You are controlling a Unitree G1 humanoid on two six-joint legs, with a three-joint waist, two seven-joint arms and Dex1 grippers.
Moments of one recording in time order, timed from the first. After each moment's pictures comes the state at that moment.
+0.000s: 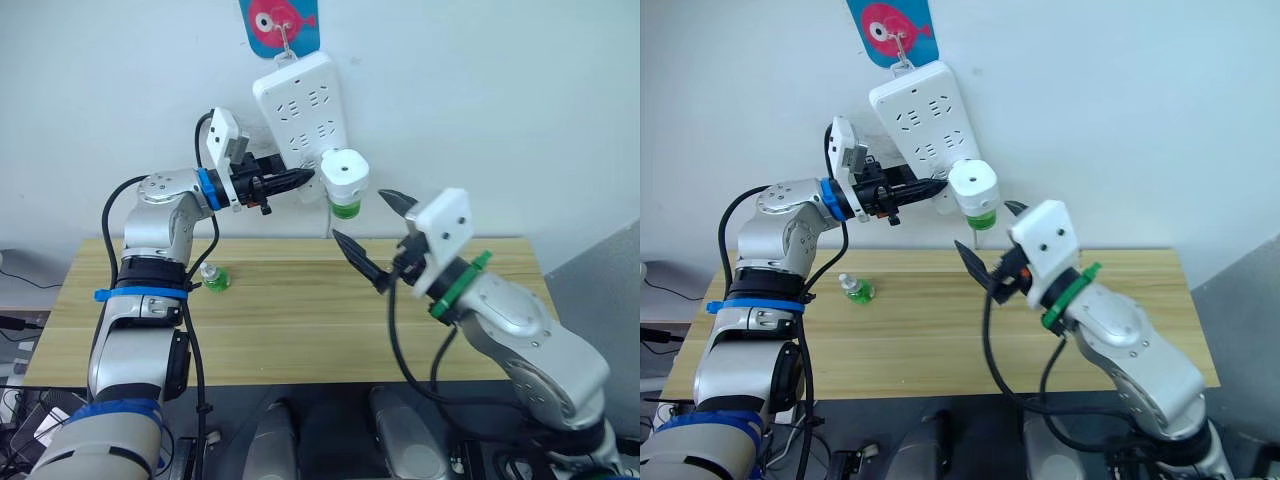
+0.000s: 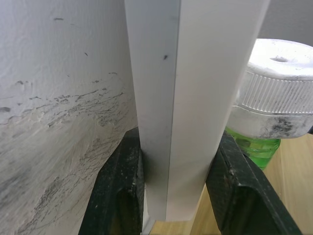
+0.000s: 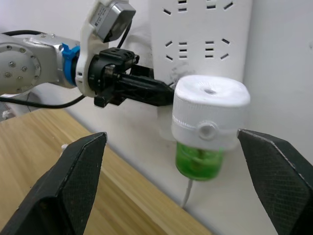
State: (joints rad) left arm -0.94 0.52 0.05 0.54 -0.35 0.23 -1.15; right arm -0.48 -0.31 0.26 -0.79 0.38 0.86 0.08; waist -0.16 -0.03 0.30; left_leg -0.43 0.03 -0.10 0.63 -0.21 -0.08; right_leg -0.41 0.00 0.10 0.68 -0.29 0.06
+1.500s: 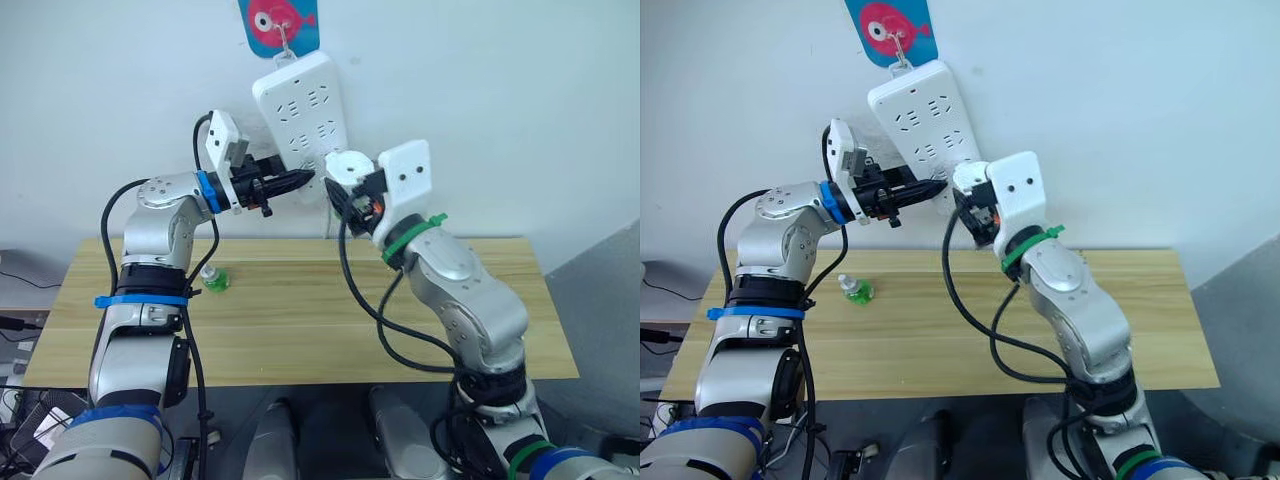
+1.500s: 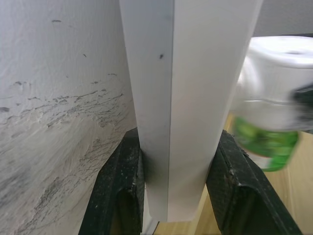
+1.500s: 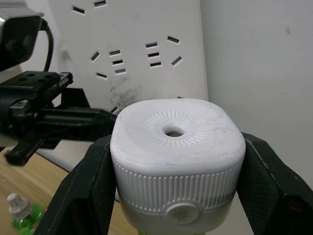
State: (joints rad) left arm -0.91 0.52 0.06 0.50 -0.36 0.21 -1.12; right arm -0.55 -0.10 0.17 -0.63 0.23 0.92 0.09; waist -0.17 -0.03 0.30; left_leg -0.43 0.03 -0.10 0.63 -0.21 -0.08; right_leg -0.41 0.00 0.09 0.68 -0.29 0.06
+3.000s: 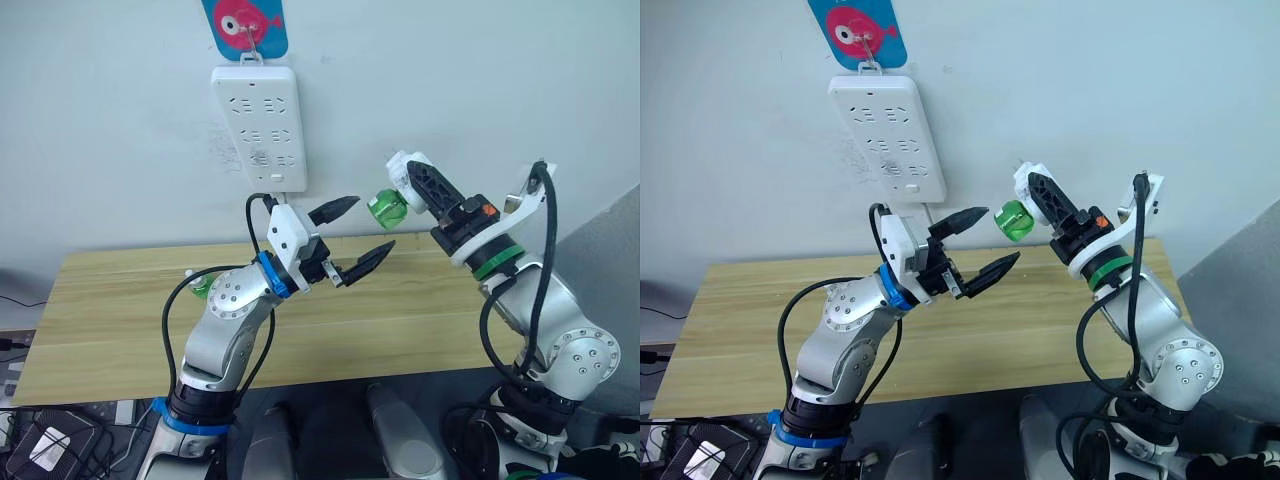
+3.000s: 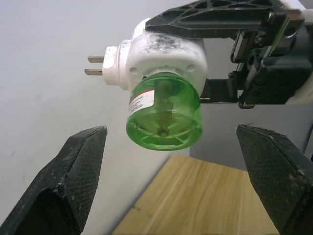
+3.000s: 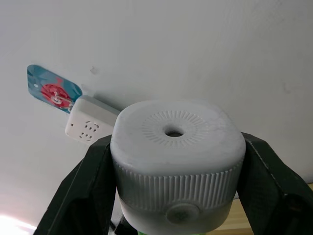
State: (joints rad) left arm -0.39 0.23 -0.14 -0.27 -0.33 0.17 -0.69; right arm -0.46 -0.02 -0.37 -0.60 1.54 0.93 -0.53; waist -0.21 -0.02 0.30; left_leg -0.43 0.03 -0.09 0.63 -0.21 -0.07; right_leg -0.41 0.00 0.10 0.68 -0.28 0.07
